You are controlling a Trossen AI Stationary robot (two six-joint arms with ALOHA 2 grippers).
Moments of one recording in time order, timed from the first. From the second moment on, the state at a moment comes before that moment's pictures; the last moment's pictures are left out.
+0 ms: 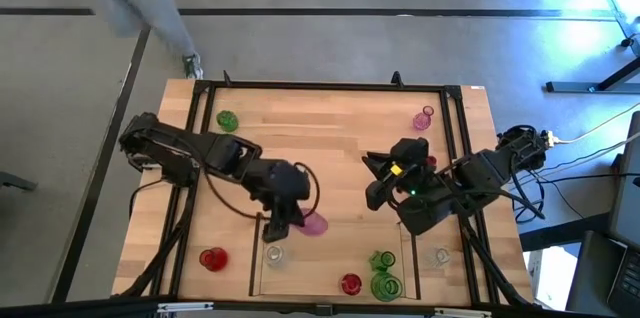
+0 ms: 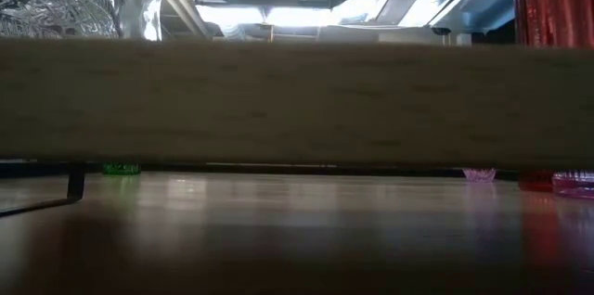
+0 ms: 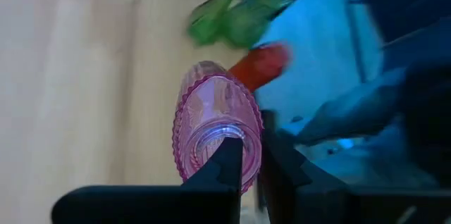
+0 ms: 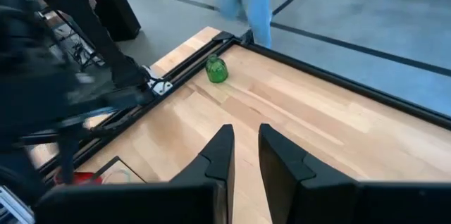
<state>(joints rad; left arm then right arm) -0.32 1.63 1.78 -0.93 0.16 -0.52 0.56 1.67 2.07 -1.32 0.96 1.12</state>
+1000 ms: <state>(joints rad) -0.56 2.00 2.10 -1.08 0.12 -0.49 0.70 1.56 2.07 -1.53 1.13 1.15</state>
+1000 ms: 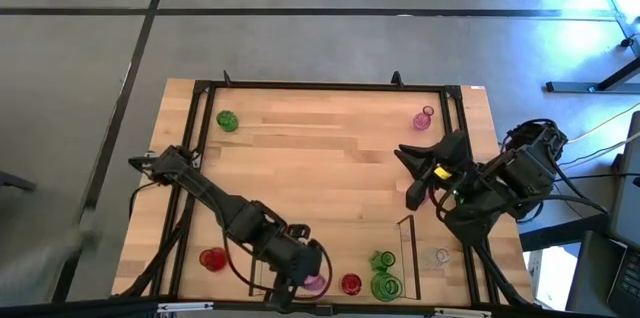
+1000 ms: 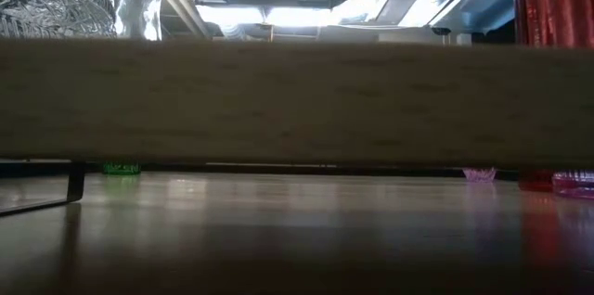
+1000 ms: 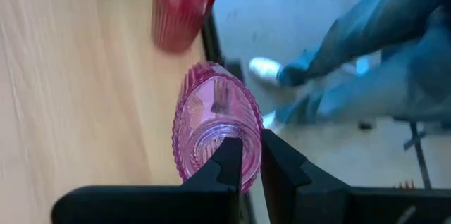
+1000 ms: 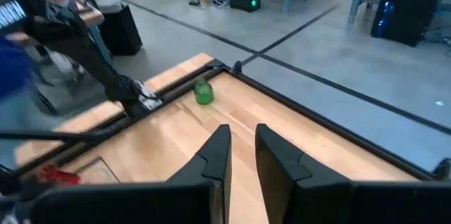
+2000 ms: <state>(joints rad) -0.56 2.12 2.10 -0.95 -0.04 -0.92 0.70 1.55 2.07 -1.57 1.10 1.06</state>
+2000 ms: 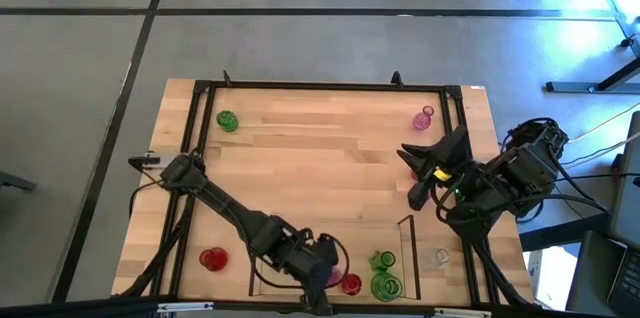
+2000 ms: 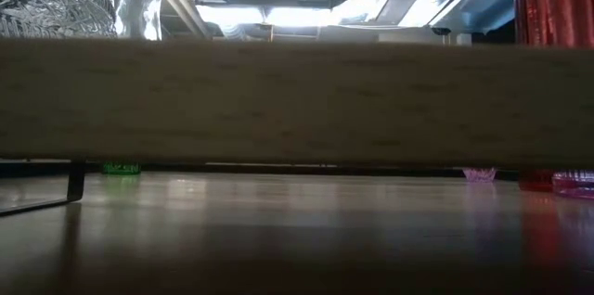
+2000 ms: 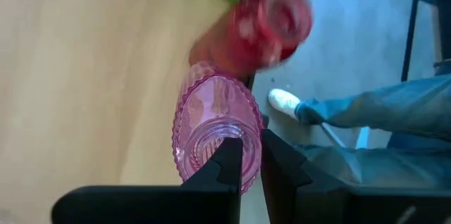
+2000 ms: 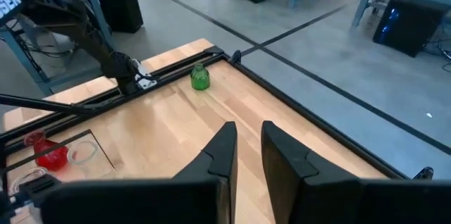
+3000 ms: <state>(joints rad) -0.58 2.19 2.10 -1.02 -0.04 -1.28 0.70 1.55 2.07 -1.57 1.06 1.03</state>
